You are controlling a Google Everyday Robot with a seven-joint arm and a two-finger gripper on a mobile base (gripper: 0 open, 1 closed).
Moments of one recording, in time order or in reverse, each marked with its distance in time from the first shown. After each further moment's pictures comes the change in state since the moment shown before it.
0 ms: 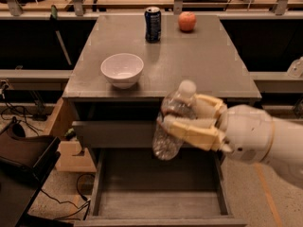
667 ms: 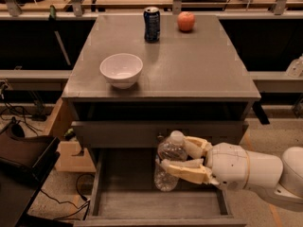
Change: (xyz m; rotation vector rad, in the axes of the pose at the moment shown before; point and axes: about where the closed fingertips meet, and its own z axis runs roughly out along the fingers) arm 0.125 0.014 -0.011 -0.099 0.076 0.043
